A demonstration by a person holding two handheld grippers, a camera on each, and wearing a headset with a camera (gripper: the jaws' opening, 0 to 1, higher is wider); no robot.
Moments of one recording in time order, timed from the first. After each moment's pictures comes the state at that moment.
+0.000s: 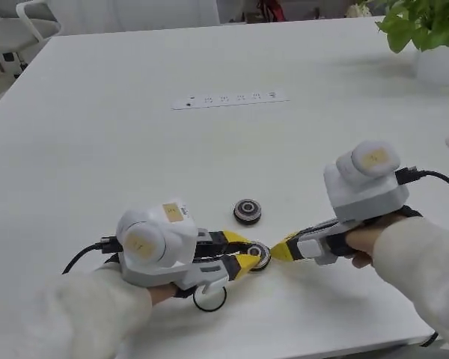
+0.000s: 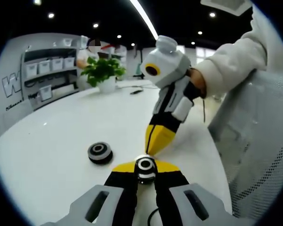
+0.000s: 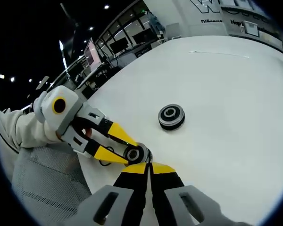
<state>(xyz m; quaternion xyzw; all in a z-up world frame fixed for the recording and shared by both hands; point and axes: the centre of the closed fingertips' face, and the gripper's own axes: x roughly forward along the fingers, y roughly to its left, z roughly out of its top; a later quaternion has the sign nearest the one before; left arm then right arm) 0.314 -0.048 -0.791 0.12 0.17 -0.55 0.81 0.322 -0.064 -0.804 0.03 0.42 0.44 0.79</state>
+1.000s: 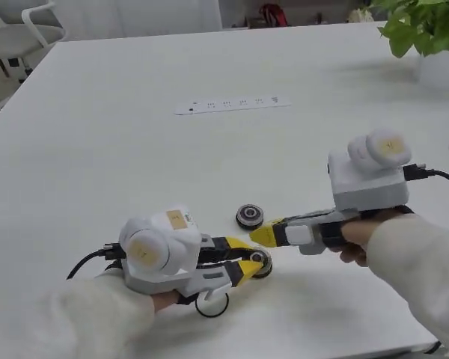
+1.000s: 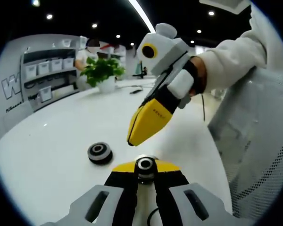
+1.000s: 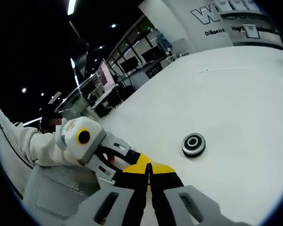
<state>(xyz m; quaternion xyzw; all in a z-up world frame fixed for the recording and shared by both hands) 0.314 -0.049 -0.791 0.13 0.16 -0.55 0.81 0.326 -0.030 -0.753 0.10 0.35 0.47 0.80</state>
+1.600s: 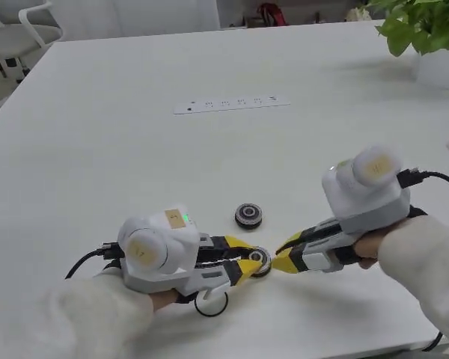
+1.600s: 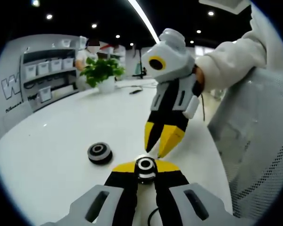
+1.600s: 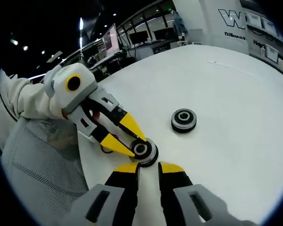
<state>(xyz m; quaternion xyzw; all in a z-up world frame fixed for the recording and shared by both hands) 0.314 -0.049 -0.791 0.13 0.16 -0.55 0.81 0.313 -0.061 -0.803 -0.07 0.38 0.50 0.77</state>
